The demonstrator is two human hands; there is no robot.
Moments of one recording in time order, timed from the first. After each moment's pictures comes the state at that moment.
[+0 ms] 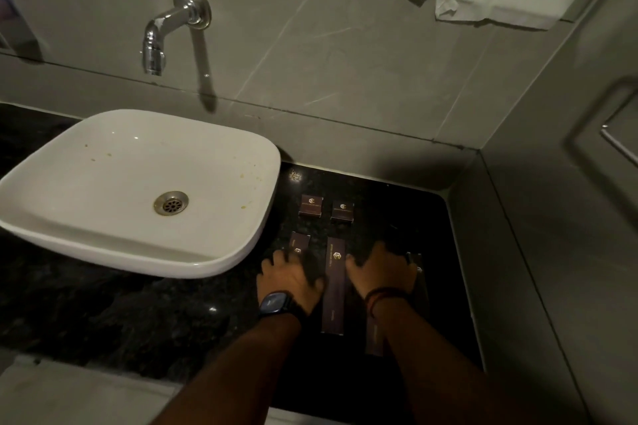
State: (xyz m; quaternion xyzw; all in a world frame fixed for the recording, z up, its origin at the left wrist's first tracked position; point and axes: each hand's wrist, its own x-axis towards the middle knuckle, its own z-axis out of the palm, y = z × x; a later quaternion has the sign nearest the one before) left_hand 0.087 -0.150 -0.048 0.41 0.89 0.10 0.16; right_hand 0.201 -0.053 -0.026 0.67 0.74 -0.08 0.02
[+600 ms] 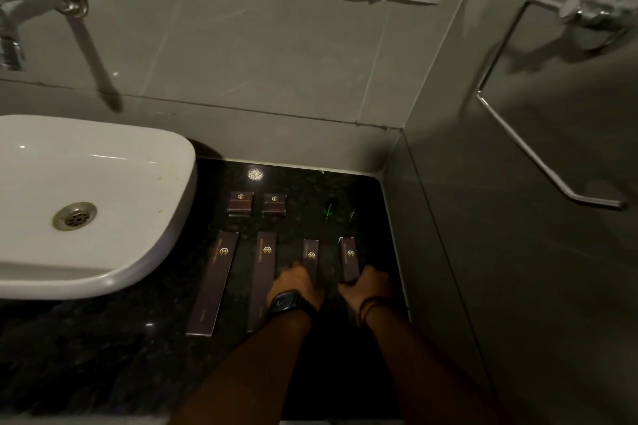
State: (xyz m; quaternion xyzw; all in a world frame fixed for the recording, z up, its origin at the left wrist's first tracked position) left_hand 0.199 -0.078 -0.056 0.40 0.83 0.12 0.37; right_hand 0.322 -0.028 -0.048 0.71 0.64 -0.31 0.00
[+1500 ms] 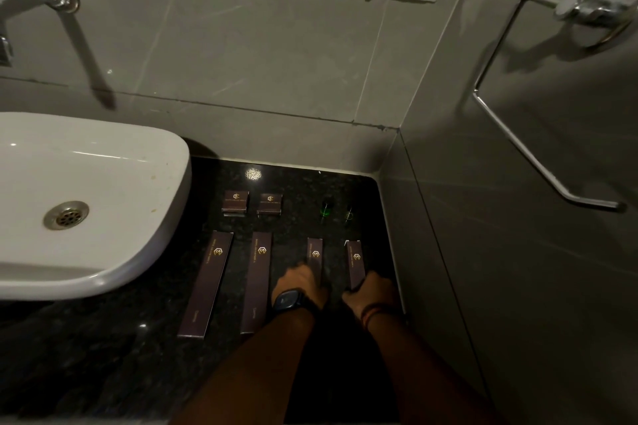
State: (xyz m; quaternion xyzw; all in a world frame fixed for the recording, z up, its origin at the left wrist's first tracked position) left_hand 0.211 -0.063 -0.061 0.40 0.83 0.08 0.38; right_hand 0.336 -0.024 -0.058 0.72 0.62 -0.31 0.01
